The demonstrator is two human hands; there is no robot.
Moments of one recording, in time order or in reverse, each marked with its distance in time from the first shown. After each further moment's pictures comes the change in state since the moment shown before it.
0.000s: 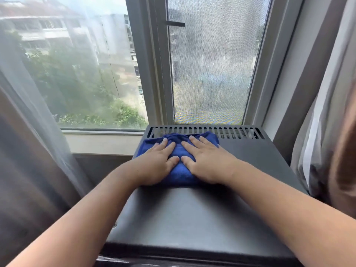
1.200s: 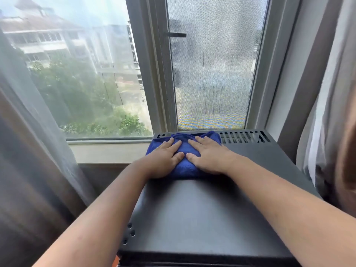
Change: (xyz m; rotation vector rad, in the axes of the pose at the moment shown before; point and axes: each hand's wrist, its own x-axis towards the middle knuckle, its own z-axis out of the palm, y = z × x) left_hand 0.030 -0.023 -0.014 -0.054 0.024 0.054; right_hand 0.038 0.000 -0.003 0.094 0.018 0.081
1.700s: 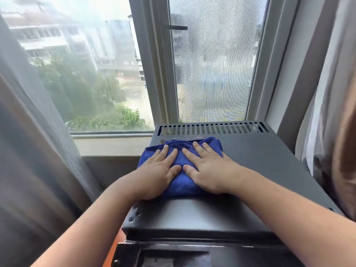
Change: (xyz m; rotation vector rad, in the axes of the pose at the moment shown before) left_hand -0.082 0.003 0.021 0.084 -0.042 -0.004; right_hand -0.081 -0.034 0.015 -0.055 -0.098 -0.045
